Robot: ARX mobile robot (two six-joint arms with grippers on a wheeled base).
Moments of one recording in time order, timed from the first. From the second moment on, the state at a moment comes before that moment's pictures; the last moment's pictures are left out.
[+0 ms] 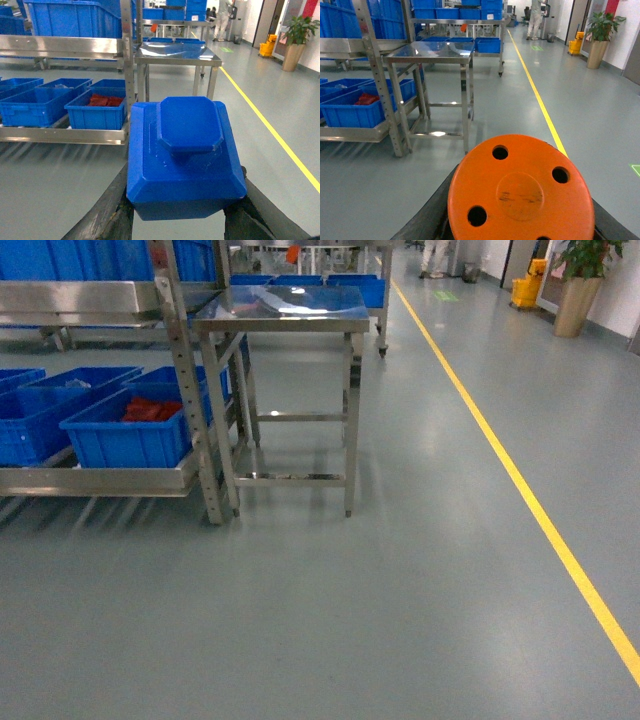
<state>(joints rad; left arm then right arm) 0.00 0.01 0.01 -0.01 0.00 0.00 0.00 0.00 0.01 0.00 0.00 0.01</state>
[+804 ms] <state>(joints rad) 0.00 0.01 0.01 -0.01 0.00 0.00 0.00 0.00 0.01 0.00 0.00 0.01</state>
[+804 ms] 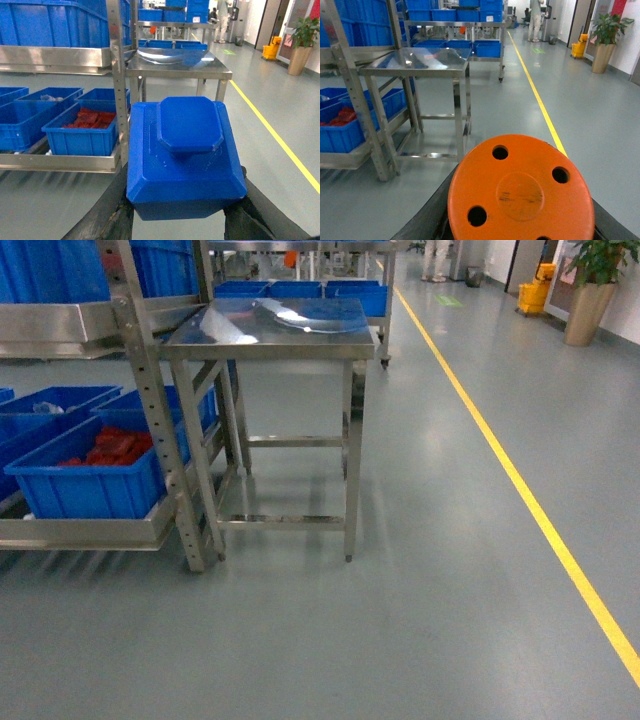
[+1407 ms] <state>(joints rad) 0.00 0.01 0.01 -0.01 0.00 0.00 0.00 0.00 0.01 0.00 0.00 0.01</state>
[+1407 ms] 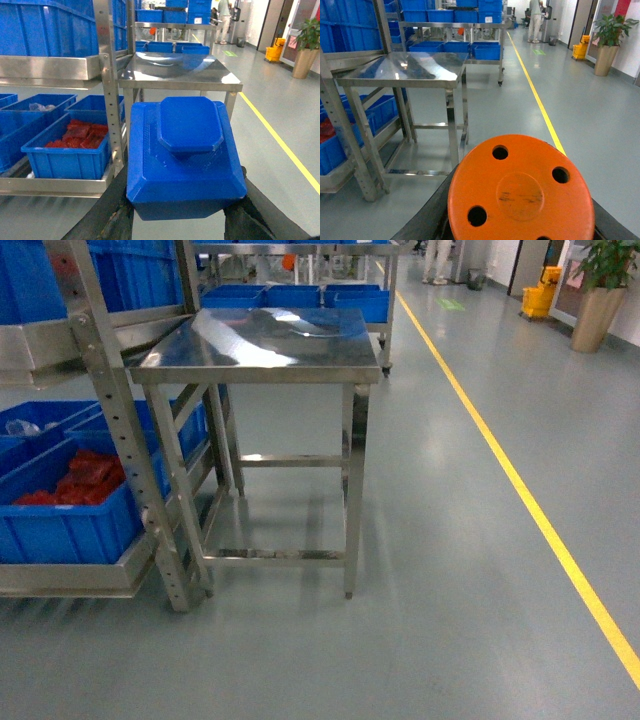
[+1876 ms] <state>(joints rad) 0.00 0.01 0.01 -0.01 0.00 0.00 0.00 0.00 0.01 0.00 0.00 0.01</state>
